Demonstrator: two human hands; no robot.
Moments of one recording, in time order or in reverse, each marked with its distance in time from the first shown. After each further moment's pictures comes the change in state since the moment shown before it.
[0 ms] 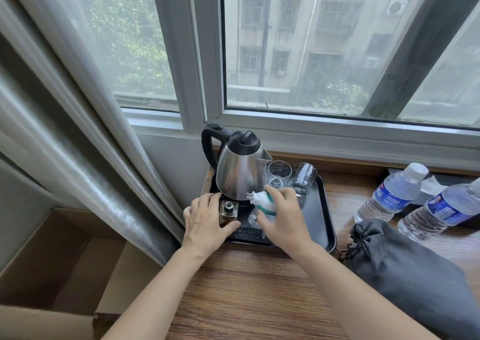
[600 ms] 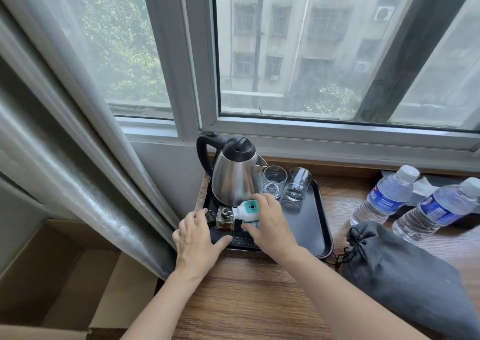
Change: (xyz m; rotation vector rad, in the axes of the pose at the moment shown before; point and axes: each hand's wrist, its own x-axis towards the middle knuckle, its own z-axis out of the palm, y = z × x) left_hand -0.021 -0.012 0.009 -0.017 0.017 -0.157; right_hand 0.006 -0.008 0.021 0.000 -0.082 -0.092
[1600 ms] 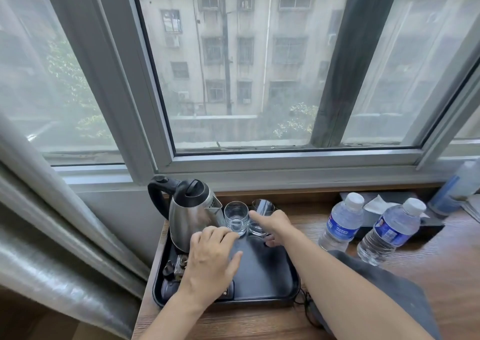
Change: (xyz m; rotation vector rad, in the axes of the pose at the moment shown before) left_hand 0.032 0.119 0.001 -0.022 0.272 0.758; right_hand 0.091 0.109 -0.071 0.493 -0.064 1.051
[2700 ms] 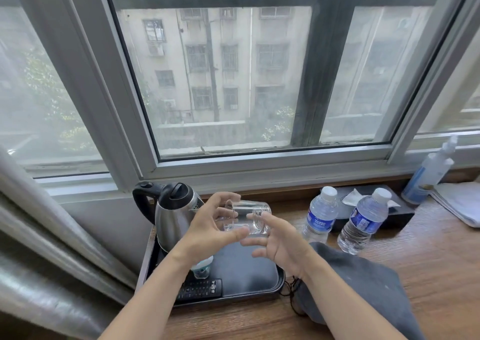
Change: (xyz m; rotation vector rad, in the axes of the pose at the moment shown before) left_hand 0.076 0.025 -0.048 -1.128 -0.318 -0.390; right_hand -0.125 0.032 -0.065 0.749 -0.620 -0.304
